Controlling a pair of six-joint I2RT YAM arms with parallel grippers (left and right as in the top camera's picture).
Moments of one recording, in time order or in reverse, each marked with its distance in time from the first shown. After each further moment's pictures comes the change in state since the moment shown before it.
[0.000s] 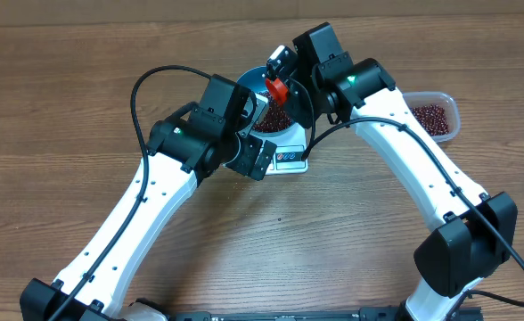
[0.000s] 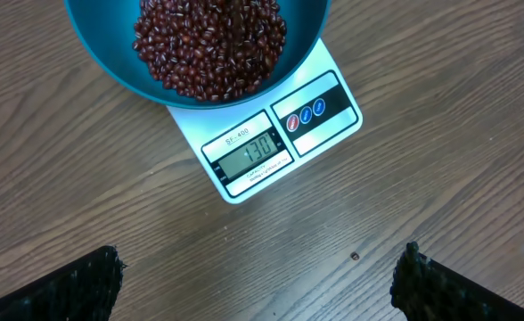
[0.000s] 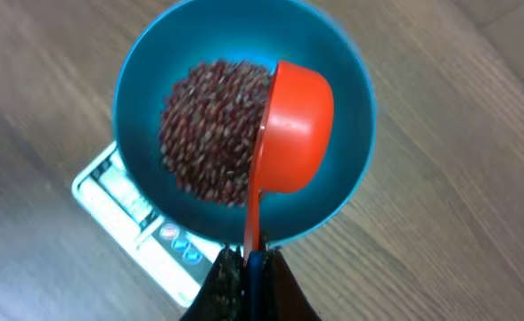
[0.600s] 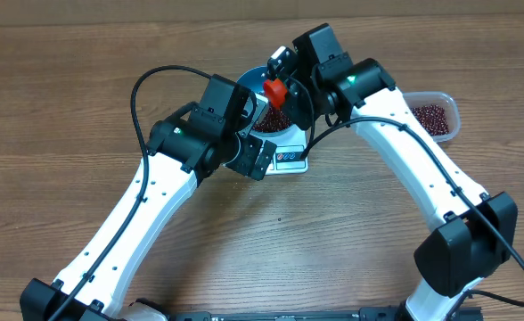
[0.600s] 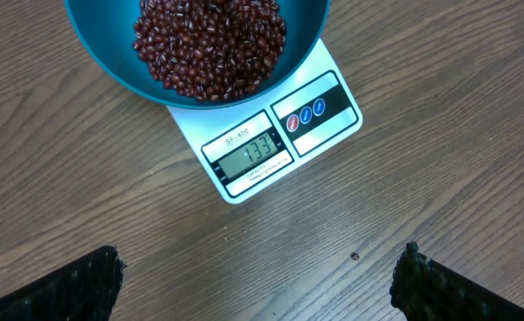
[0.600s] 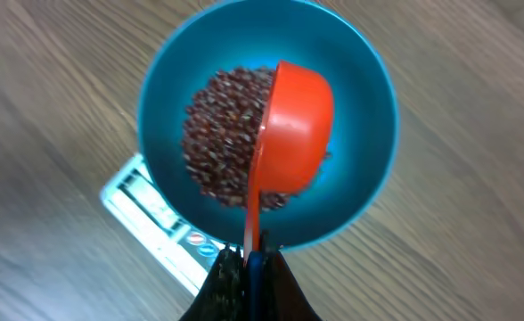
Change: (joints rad) left arm 0.000 0.000 0.000 0.000 0.000 0.000; right arm -0.016 0.000 0.000 0.010 -0.072 0.076
